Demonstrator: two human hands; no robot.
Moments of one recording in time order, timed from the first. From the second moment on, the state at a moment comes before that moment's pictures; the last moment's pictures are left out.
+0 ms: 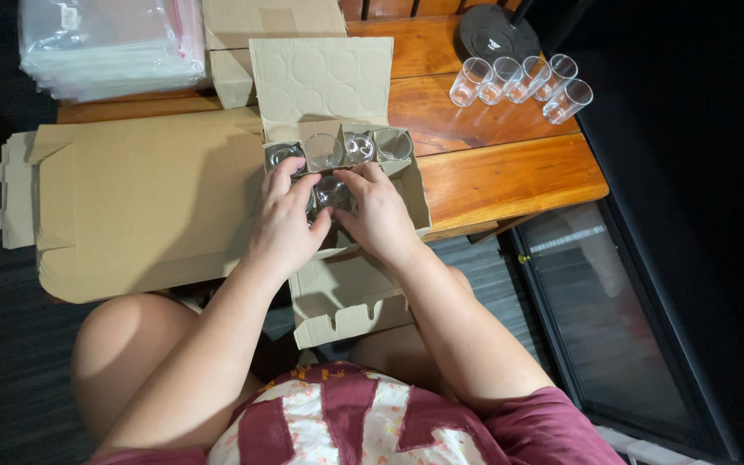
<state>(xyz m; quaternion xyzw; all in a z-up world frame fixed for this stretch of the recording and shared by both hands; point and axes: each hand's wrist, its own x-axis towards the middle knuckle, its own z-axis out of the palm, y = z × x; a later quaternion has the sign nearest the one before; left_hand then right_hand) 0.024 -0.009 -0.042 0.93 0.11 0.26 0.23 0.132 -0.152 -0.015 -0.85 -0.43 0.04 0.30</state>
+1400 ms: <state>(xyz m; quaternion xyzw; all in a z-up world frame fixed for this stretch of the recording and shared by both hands) 0.049 -0.046 0.022 0.64 0.14 0.13 0.75 0.135 -0.198 0.034 -0.61 -0.29 0.05 0.73</state>
